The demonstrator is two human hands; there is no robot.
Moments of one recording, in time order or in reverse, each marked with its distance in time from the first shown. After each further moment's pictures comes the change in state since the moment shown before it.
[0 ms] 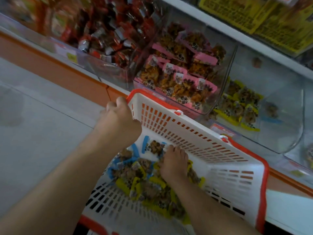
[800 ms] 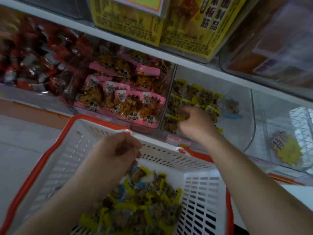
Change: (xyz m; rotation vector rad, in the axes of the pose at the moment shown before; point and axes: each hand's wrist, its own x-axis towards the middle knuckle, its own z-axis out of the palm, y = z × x) left_hand -0.026 0.078 0.054 -0.464 -0.231 0.250; right_hand 0.046 0.132 -0.222 0.602 0.205 0.057
